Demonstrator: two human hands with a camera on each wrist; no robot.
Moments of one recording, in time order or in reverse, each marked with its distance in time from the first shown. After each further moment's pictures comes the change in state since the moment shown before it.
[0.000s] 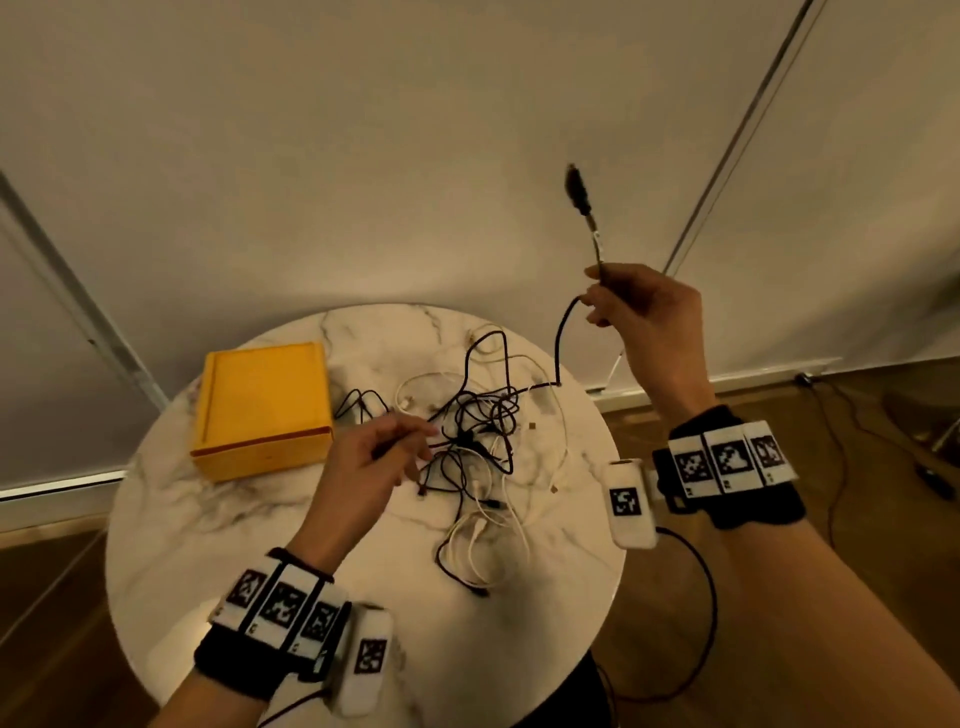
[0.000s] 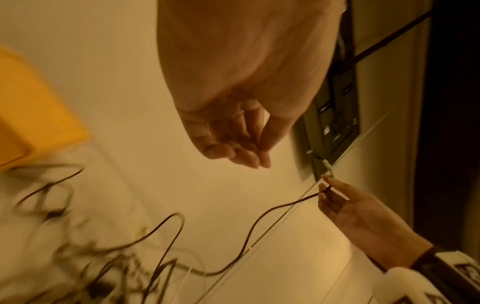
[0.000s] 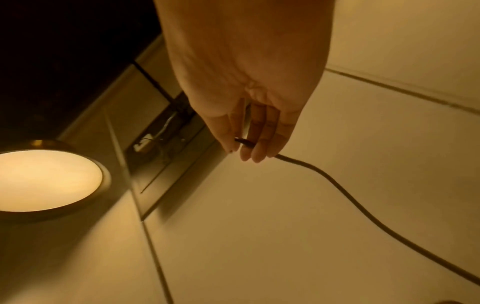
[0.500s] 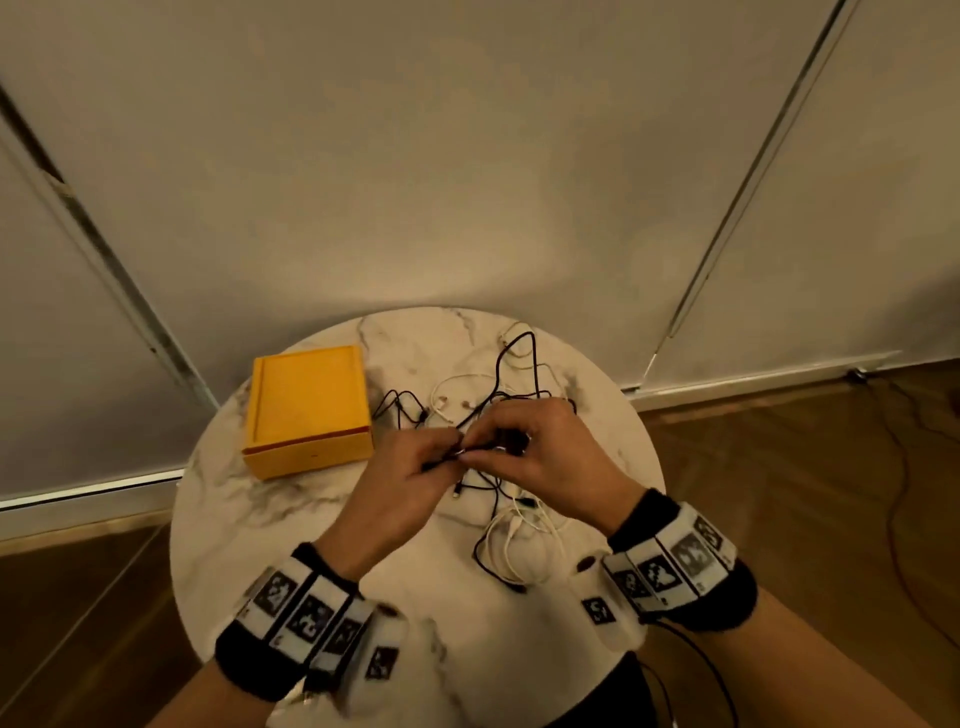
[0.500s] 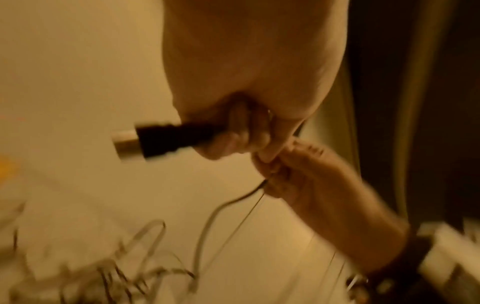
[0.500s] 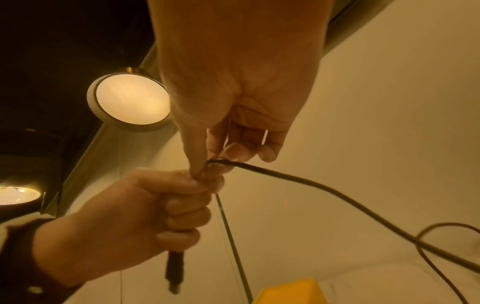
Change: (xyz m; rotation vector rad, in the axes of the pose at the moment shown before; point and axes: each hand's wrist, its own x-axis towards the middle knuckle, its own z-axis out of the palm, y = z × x) left_hand -0.013 0.020 -0.013 0.336 -0.183 0.120; right_hand -0.090 0.010 0.078 -0.234 -0.649 -0.211
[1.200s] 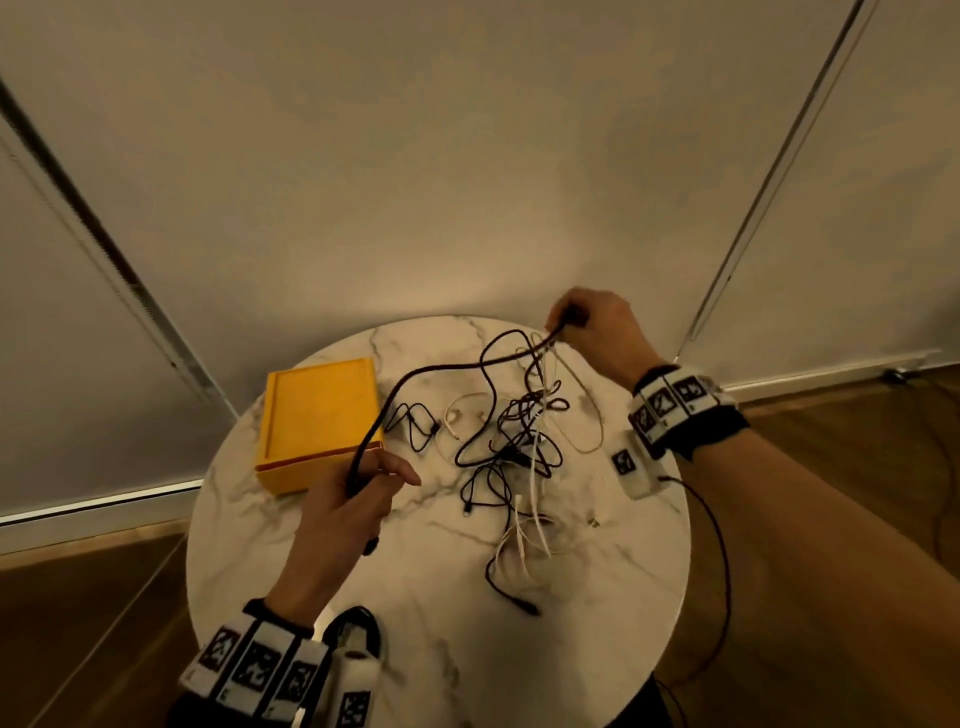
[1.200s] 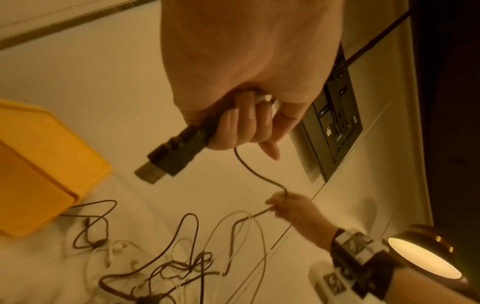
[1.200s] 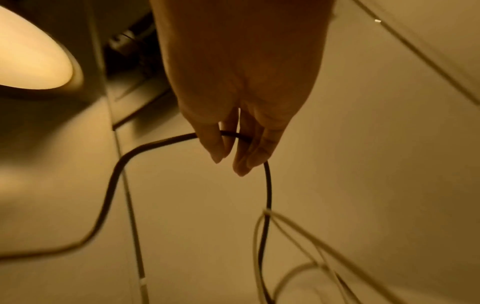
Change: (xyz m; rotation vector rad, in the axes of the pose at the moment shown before) left_hand -0.021 -0.024 -0.024 -0.450 0.246 -0.164; right_hand 0.097 0.104 -0.081 -0.171 0.273 0.278
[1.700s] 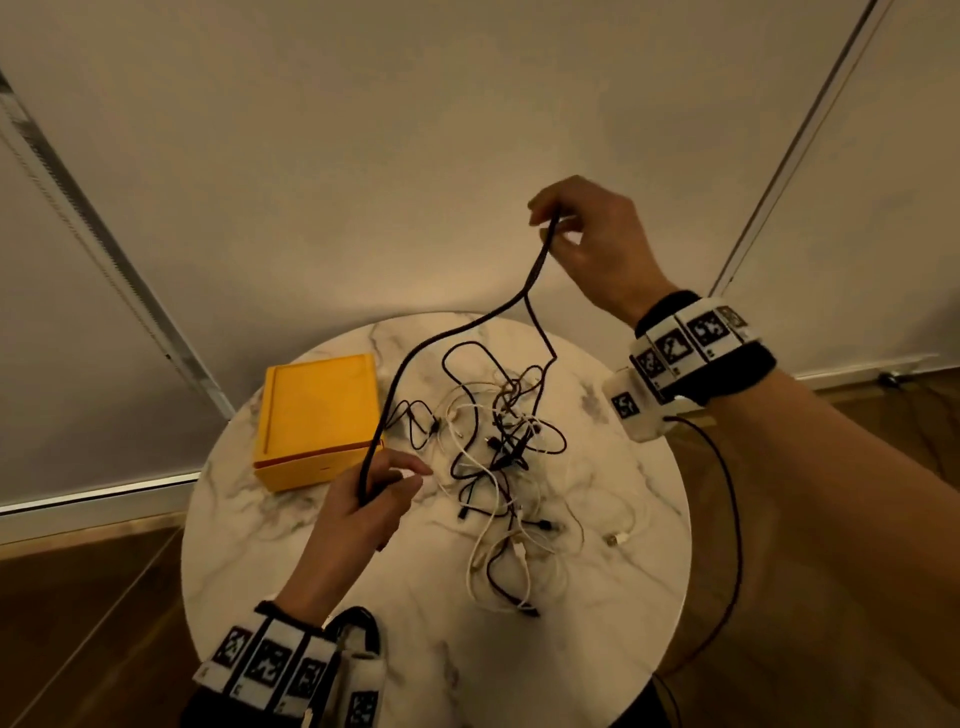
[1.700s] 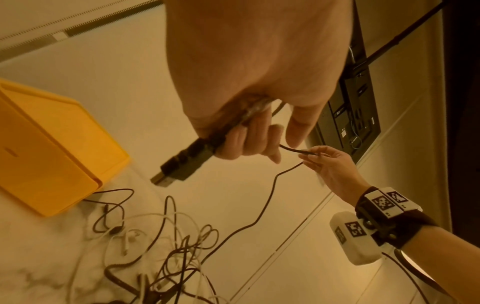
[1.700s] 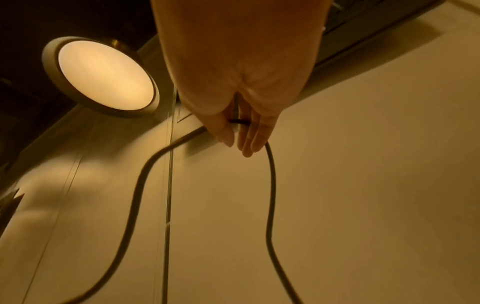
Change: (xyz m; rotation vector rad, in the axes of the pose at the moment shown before) left_hand 0.007 -0.018 -0.001 -0.012 -0.068 -0.015; right_hand 0.039 -0.074 -0.025 -0.038 0.181 -0.424
